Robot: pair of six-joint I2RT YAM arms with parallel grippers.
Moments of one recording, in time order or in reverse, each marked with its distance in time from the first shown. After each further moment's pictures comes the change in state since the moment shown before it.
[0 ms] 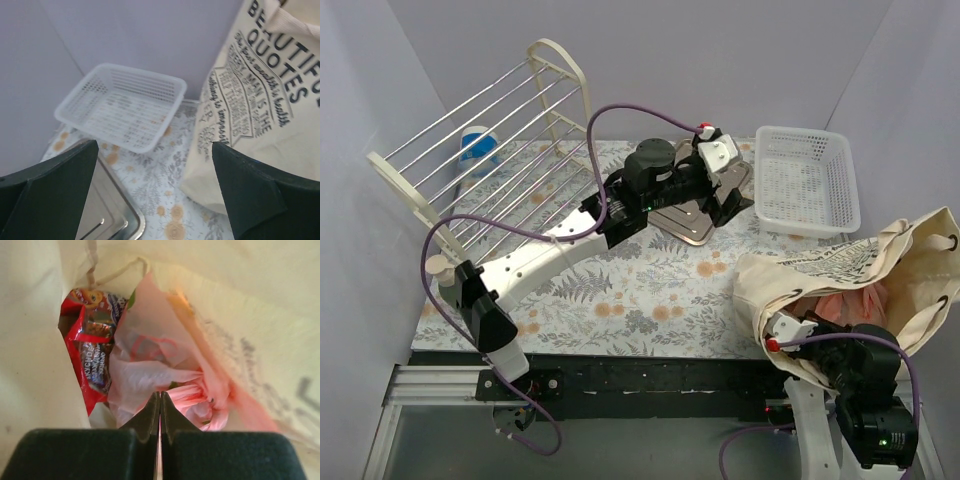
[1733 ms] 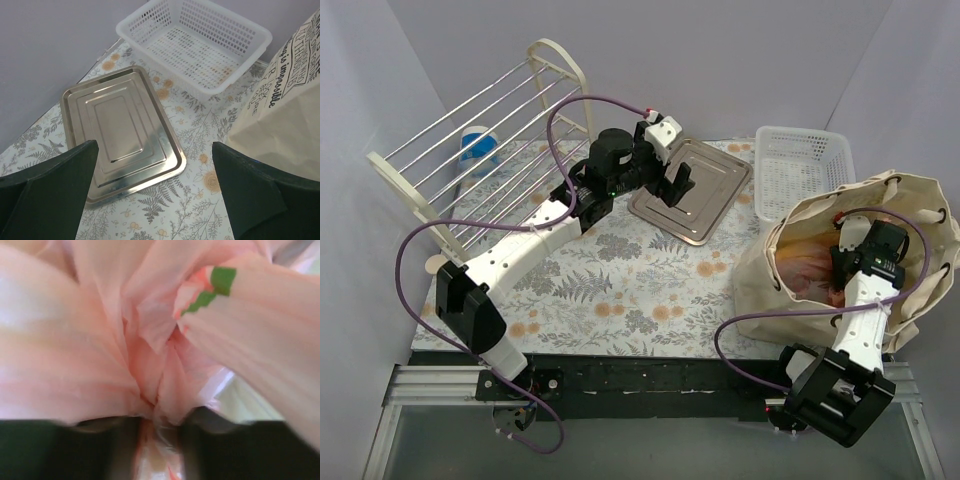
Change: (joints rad) left arm 0.242 -0.103 -0.194 -0.046 -0.111 -0.060; right arm -0.526 0.892 -0.155 0.647 0.249 0.580
